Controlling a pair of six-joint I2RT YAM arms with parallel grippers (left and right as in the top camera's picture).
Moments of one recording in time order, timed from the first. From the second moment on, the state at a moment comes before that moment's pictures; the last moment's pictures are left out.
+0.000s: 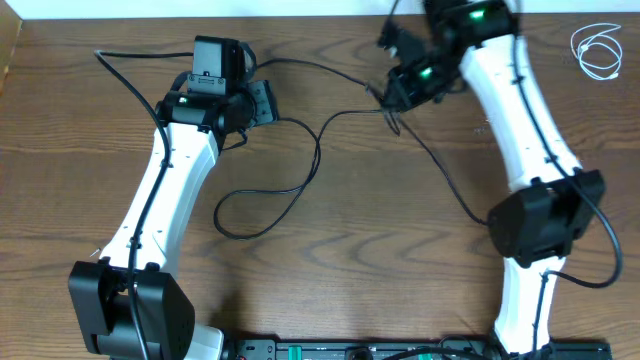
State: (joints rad) left arm -0.15 1.65 1.41 -0.71 0.15 -0.36; right arm 0.25 2.17 2.26 -1.42 -0.52 -0.22
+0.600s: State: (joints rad) left arm -0.47 1.65 1.41 -0.45 0.35 -0.36; right arm 0.18 2.16 2.26 -1.41 -0.68 -0.16
